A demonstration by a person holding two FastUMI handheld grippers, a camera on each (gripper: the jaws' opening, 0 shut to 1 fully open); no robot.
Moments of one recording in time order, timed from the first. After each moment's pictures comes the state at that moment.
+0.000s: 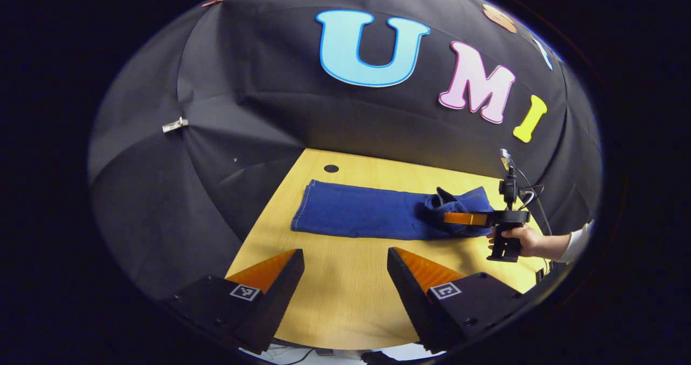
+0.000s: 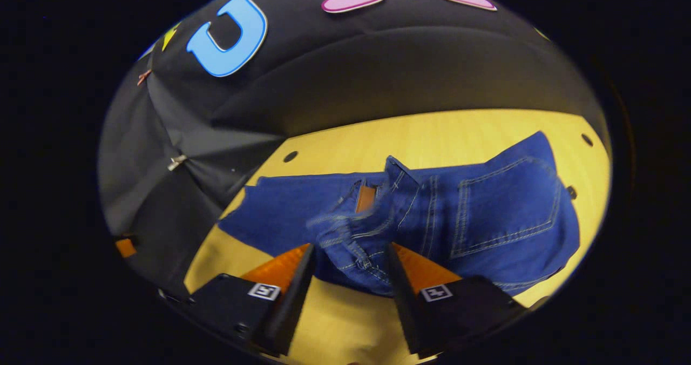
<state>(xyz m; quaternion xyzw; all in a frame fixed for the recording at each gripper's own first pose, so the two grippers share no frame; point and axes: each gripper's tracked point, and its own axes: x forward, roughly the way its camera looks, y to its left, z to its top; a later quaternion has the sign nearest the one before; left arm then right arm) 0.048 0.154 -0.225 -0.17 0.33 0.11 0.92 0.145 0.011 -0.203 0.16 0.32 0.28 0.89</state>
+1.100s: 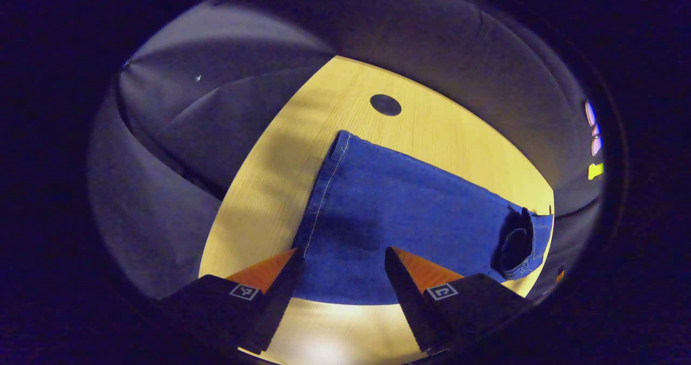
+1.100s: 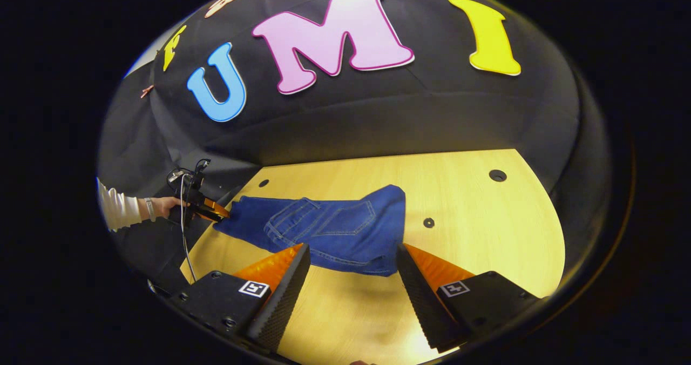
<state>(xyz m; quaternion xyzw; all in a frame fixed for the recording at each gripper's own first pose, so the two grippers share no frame) 0.233 0.243 -0.429 -0.26 0.58 0.12 0.76 0.102 -0.238 -0.118 0.13 0.27 0.20 0.93</state>
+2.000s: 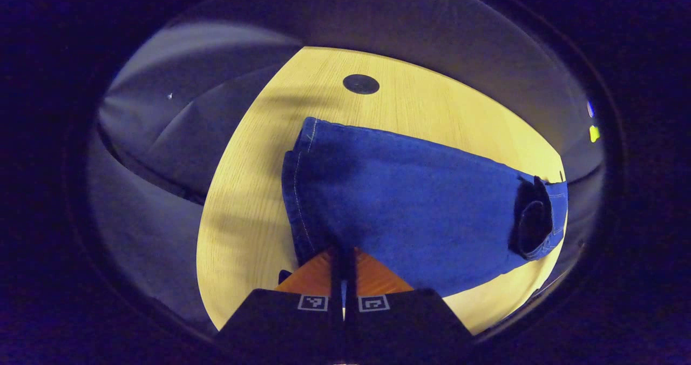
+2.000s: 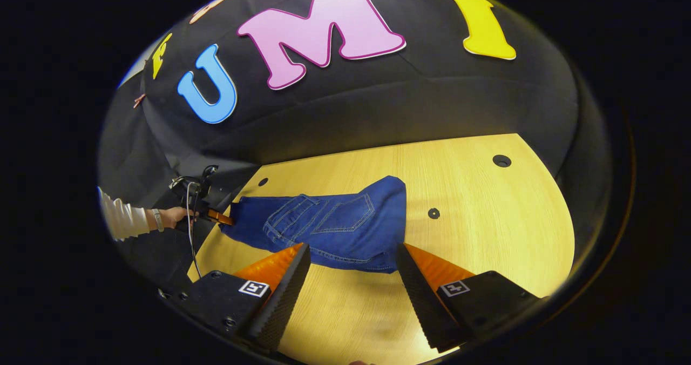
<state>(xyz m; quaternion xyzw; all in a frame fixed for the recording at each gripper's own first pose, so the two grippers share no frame) 0.244 0.228 -0.423 -0.19 0.58 0.08 0.79 0.109 -0.229 -0.121 0.15 0.29 0.20 0.92</state>
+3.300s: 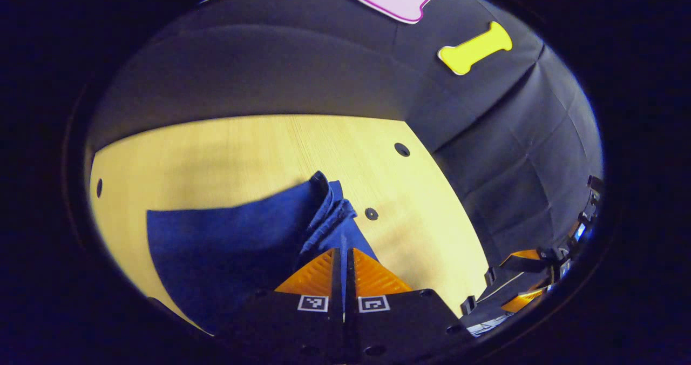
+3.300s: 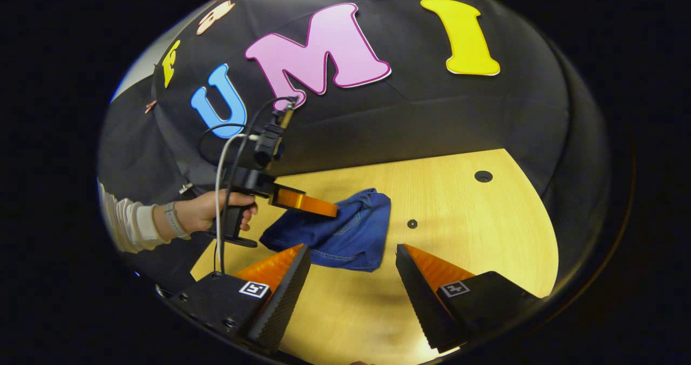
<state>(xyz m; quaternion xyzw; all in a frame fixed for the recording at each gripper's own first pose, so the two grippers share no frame) 0.416 -0.283 -0.291 -0.21 0.50 -0.21 0.81 0.085 -0.296 -0.100 0.14 0.25 0.22 0.93</state>
